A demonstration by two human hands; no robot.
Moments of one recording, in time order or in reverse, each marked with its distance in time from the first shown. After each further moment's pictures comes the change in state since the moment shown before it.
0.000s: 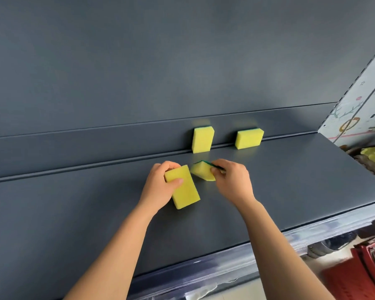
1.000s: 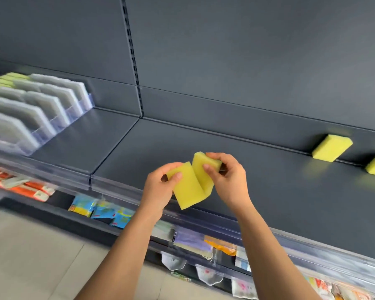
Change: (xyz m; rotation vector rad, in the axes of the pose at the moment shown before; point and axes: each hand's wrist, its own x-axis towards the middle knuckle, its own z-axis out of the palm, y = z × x) left_hand -0.214 -0.093 -0.192 -0.429 0.577 -0.213; right_hand -0.137 -0.233 0.117 0.696 -0.369 -0.204
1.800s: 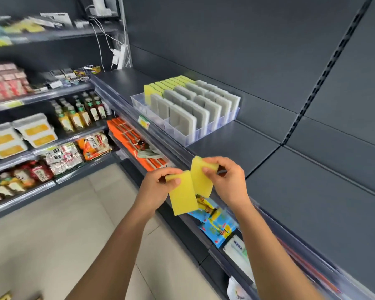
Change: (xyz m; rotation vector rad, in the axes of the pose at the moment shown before) left_hand -0.050 -0.010 -0.335 0.046 0.434 0.020; right_hand -0.030 -0.119 0.323 0.107 -0.523 -0.224
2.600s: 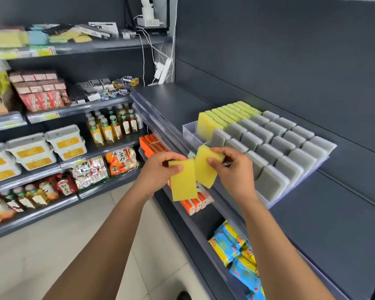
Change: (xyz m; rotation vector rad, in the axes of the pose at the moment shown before) left_hand 0.222 0.001 -0.211 0.089 0.071 0.047; right_hand 0.212 -0.038 0.218 -0.114 -0.023 -0.108
